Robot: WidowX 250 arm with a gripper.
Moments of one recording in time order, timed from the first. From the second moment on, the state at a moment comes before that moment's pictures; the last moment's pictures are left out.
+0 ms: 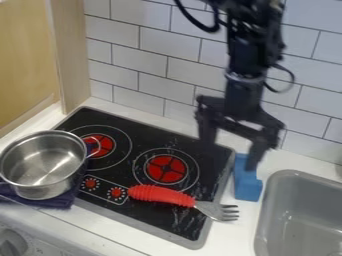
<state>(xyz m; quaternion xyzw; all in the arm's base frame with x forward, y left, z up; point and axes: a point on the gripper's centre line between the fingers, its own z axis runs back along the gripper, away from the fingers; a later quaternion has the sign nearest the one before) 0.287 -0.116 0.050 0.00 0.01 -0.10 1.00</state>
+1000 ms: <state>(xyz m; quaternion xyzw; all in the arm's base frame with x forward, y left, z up) 0.306 -0.143 0.015 0.07 0.02 -0.01 1.00</state>
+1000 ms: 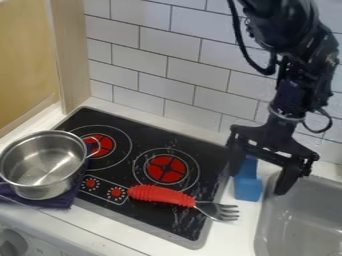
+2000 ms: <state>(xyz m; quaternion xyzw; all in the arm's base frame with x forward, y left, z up) 0.296 -0.142 -0.001 0.06 0.02 0.02 1.00</state>
